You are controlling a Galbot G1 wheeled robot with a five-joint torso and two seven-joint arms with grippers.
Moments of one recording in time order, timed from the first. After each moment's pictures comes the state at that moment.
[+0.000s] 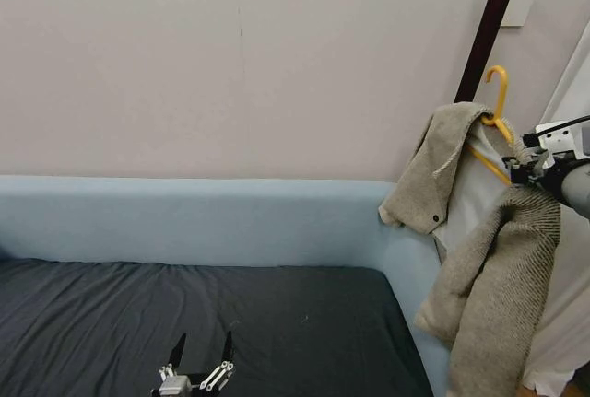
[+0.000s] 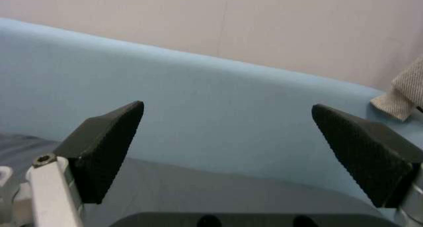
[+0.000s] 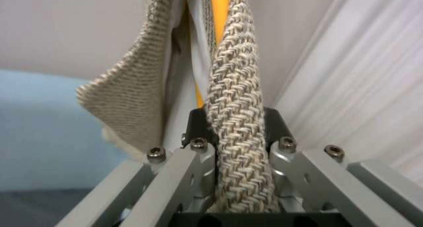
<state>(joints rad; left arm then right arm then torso) 1.79 -1.27 -0.34 -2.01 -0.22 -0.53 -0.28 -0.38 0.22 0.15 2.07 1.54 -0.73 0.84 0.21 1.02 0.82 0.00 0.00</state>
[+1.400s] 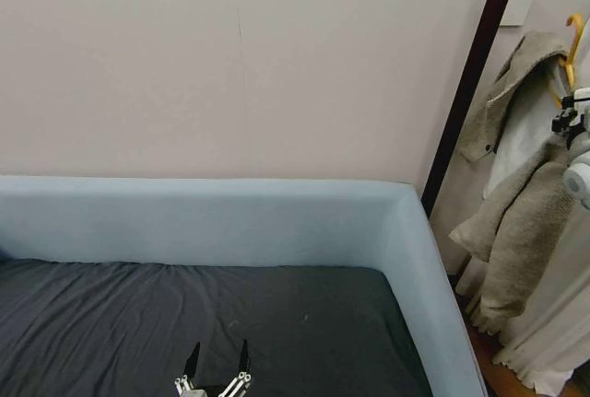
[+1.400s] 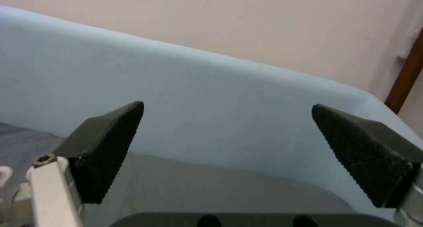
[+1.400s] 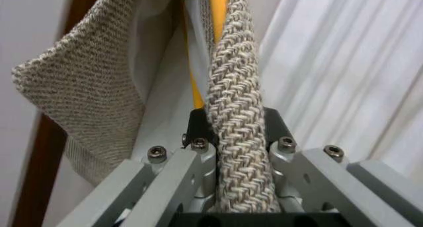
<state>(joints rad) 1.78 -1.33 -0.25 -2.00 -0.16 -0.52 -0.29 -0.07 0.59 -0.05 1.35 0.61 -0.38 0.40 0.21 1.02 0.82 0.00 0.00</state>
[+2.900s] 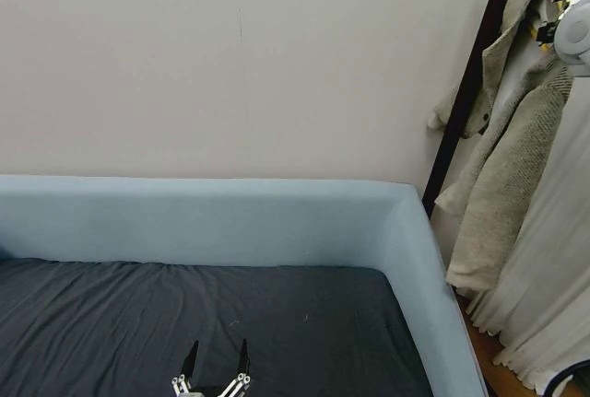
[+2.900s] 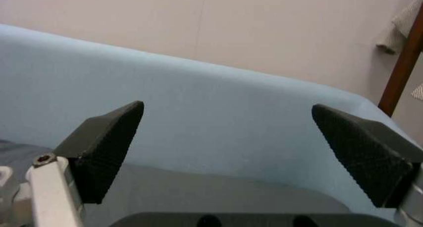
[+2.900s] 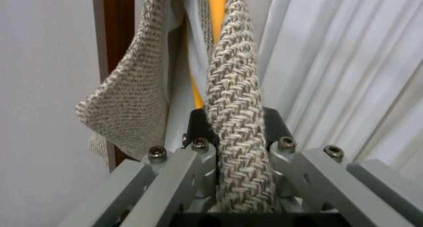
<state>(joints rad) 1.80 -1.30 -0.25 -2.02 -0.13 -0.54 -0.30 0.63 0.71 -0.57 1.19 1.36 -0.74 0.83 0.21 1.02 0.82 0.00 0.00</state>
